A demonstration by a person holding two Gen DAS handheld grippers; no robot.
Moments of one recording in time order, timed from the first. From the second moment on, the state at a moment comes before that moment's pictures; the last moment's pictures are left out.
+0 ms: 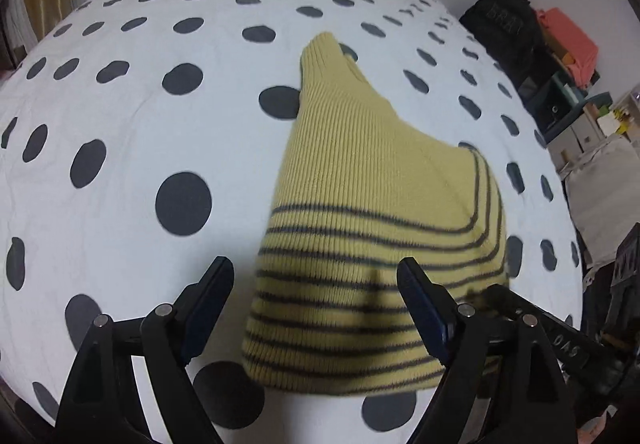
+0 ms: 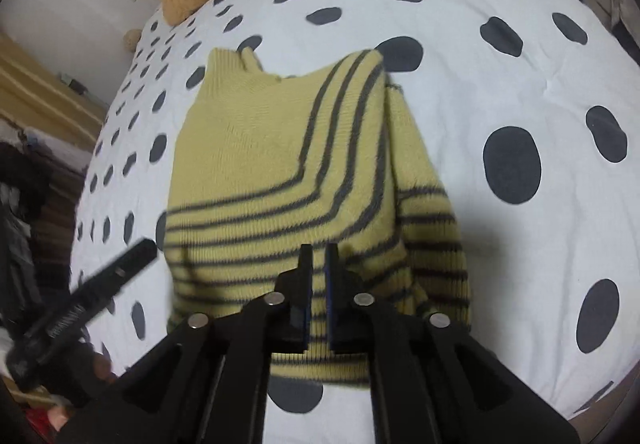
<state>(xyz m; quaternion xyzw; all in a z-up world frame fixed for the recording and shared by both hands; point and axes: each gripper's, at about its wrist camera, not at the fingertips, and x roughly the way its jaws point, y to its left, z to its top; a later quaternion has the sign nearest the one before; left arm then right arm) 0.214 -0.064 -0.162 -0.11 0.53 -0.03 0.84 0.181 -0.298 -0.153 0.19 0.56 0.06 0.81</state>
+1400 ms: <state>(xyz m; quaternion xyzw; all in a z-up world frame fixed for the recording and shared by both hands) 0.130 -0.075 -0.141 0.00 0.56 -0.04 0.83 0.101 -0.258 -0.152 0.10 0.60 -0.01 0.79</state>
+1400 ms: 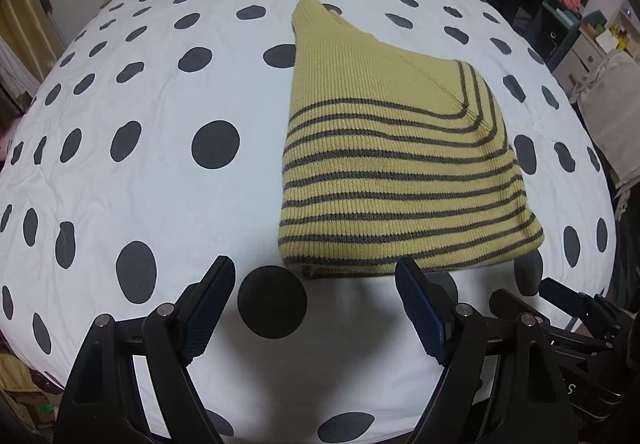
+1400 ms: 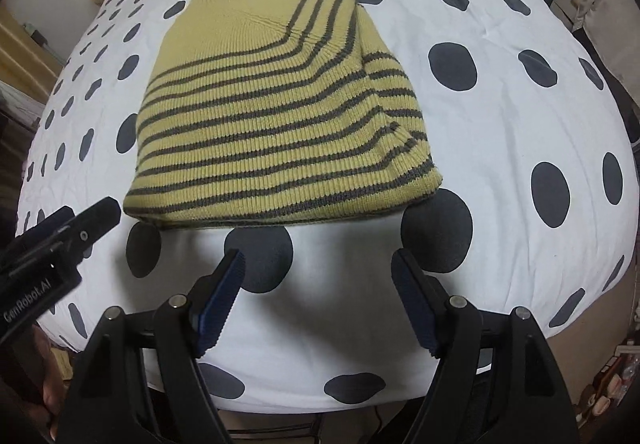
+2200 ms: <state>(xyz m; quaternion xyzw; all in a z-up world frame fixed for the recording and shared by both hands) 0.147 -0.039 -0.163 -0.09 0.58 -0.04 0.81 0.093 -0.281 -0.165 0.16 0.60 0.00 0.78</state>
